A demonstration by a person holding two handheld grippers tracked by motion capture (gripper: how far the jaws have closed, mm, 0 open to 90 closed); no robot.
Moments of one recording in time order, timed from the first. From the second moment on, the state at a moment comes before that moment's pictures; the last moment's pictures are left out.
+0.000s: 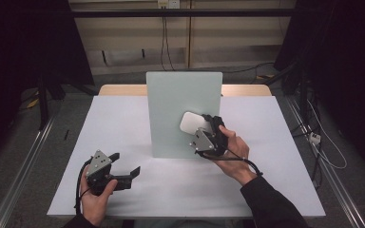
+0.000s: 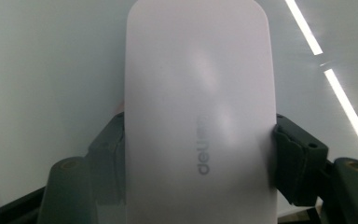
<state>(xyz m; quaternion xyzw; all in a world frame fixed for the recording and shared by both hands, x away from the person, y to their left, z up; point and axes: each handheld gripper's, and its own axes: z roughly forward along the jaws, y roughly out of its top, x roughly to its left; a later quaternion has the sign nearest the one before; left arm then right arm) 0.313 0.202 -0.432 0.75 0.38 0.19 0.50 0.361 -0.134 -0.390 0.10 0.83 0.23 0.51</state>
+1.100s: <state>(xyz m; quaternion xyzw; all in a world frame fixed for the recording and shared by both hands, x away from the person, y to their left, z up) 0.314 0.203 -0.432 0.75 0.38 0.19 0.50 0.362 -0.141 -0.383 0.11 0.83 0.21 0.51</state>
